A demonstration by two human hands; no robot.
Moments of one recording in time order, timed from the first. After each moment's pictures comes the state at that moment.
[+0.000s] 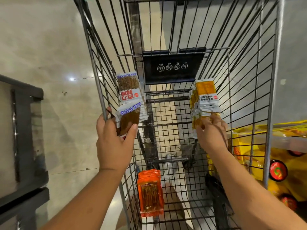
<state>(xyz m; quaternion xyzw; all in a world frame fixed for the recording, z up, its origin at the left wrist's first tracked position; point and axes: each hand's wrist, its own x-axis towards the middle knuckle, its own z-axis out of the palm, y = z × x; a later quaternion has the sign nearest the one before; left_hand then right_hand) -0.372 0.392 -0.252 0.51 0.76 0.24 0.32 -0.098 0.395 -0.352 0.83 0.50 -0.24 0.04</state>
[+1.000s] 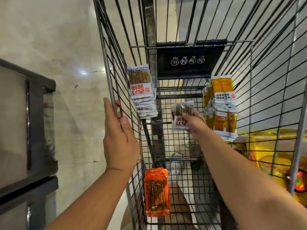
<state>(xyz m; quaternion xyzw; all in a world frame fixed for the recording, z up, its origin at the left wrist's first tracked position) -0.375 0.388 -0.263 0.49 0.77 0.31 0.26 -0.156 0.443 -0.421 0.72 0.07 -0.64 -0.26</state>
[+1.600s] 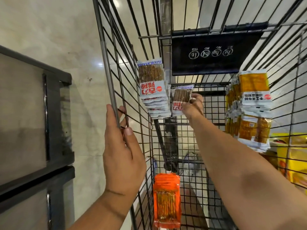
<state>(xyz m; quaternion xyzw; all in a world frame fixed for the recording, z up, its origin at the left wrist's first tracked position) -0.381 0.384 -0.276 0.53 0.77 0.29 0.21 -0.218 0.509 -0.486 0.77 0.15 -0.58 -0.22</state>
